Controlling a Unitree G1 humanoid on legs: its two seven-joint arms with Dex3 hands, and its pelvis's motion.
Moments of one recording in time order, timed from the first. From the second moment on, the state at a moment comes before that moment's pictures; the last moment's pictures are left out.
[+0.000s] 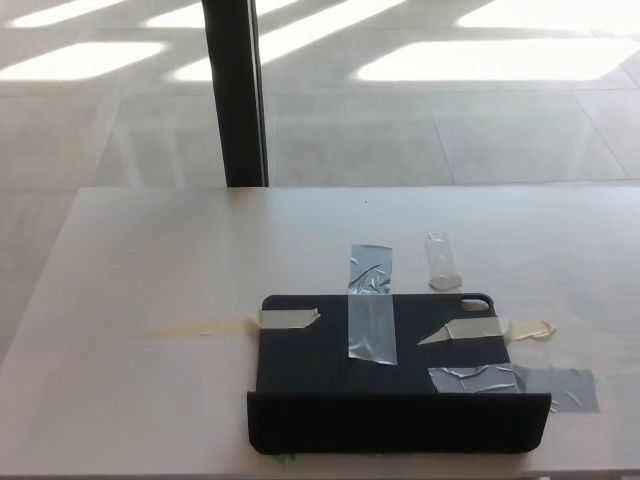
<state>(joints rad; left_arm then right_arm) -0.11 0.58 0.68 1.18 -0.22 -0.01 -0.08 -0.28 -0.52 -0.47 0.03 0.23 0.11 0.05</state>
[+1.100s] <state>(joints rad) -0.13 0.61 0.68 1.20 -0.23 -0.01 -0.08 -0.49 -0.71 0.57 0.07 -0.20 0.11 0.42</state>
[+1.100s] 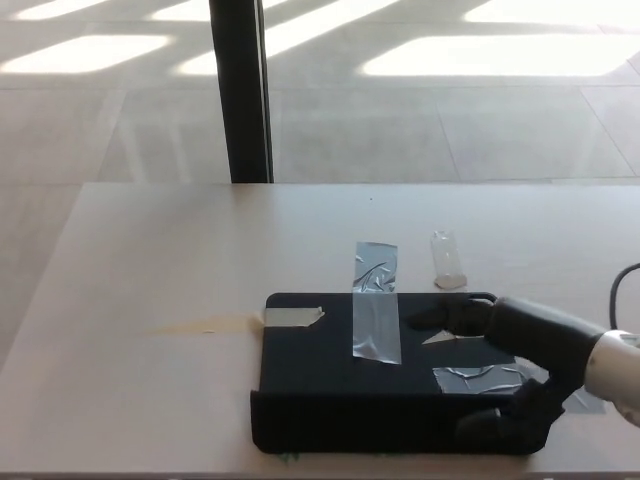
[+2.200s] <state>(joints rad) -0.13 0.61 0.67 1.20 -0.25 -0.01 -0.08 -0.45 -0.70 0.83 -0.09 -0.68 0.25 0.40</state>
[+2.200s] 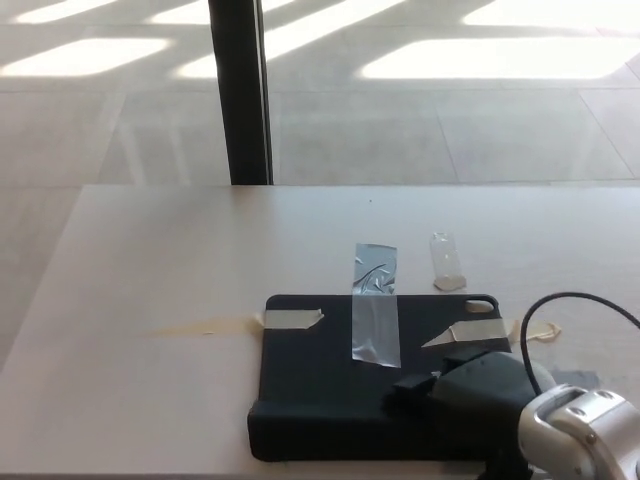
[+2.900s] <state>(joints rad) -0.13 0.61 0.65 1.20 -0.26 -0.01 -0.08 0.14 -0.74 0.60 -0.59 -0.71 0.38 0.40</state>
